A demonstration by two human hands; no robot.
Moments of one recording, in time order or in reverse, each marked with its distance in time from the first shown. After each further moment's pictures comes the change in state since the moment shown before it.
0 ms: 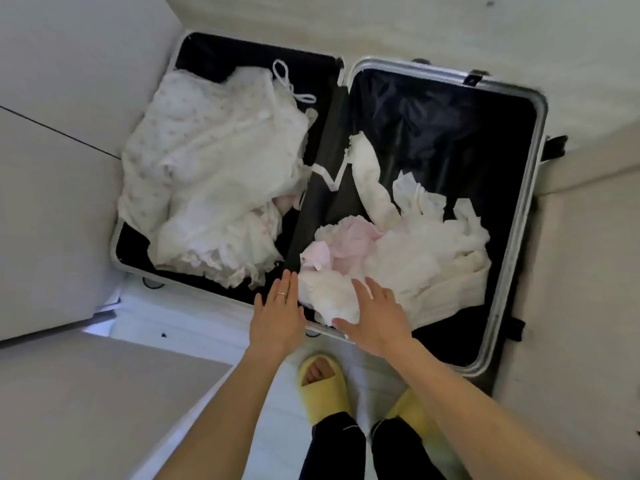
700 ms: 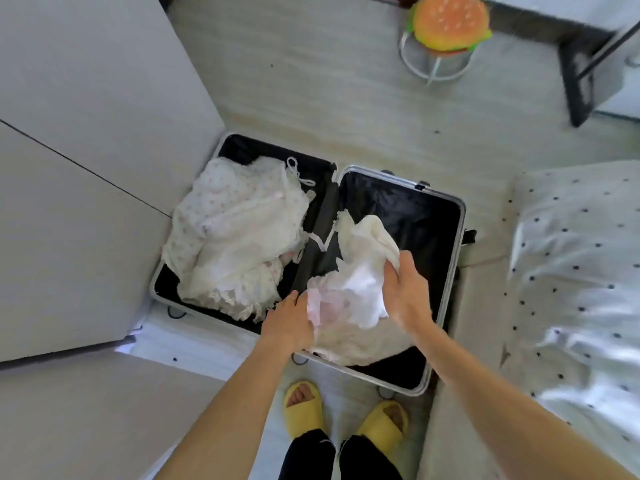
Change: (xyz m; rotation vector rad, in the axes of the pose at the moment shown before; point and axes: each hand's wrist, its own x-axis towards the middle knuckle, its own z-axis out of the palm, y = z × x) left_hand -0.058 0.028 -0.117 -0.260 -0.143 -0.002; right_hand -0.083 -0.035 -0.158 0.700 0.543 0.017
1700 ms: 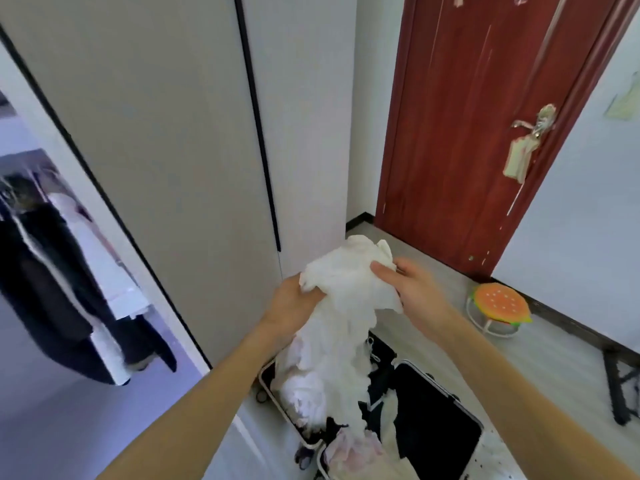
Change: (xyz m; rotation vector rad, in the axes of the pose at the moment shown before) left_hand -0.591 0.126 -0.326 -1.015 0.949 0.282; right_hand -0.309 -0.472 -0.320 0.411 -0.611 -0.490
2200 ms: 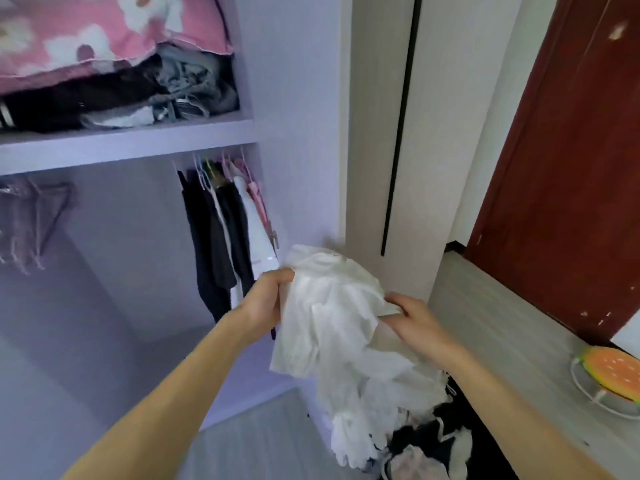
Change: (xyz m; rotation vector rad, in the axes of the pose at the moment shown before) left_hand -0.185 -0.027 -0.194 -0.519 0.202 -0.227; right_hand -0.094 0.019 0.169 -0.533 -0.365 -0.120
